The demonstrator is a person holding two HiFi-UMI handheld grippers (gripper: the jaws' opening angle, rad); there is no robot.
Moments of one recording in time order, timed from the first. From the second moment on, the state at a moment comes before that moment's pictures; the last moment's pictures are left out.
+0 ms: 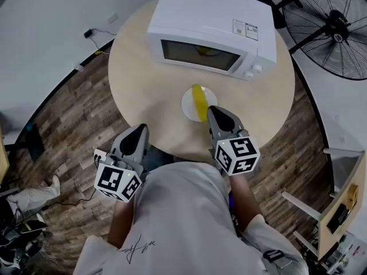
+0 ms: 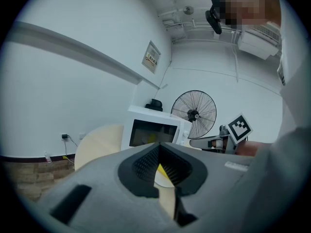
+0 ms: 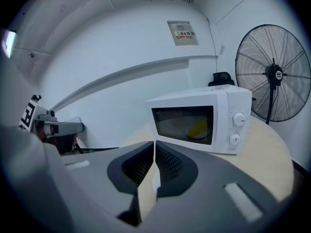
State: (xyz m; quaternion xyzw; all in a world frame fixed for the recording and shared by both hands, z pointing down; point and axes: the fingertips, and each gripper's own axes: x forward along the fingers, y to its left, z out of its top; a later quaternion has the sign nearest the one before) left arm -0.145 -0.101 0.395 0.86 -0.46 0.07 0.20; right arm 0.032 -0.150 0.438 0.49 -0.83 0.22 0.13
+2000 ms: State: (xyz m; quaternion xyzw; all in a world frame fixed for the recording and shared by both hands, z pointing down) left arm -0.164 -0.123 0.424 0.85 -0.47 0.10 0.23; right arm 0.024 -0.191 0.573 0.48 -0.78 0.29 0.28
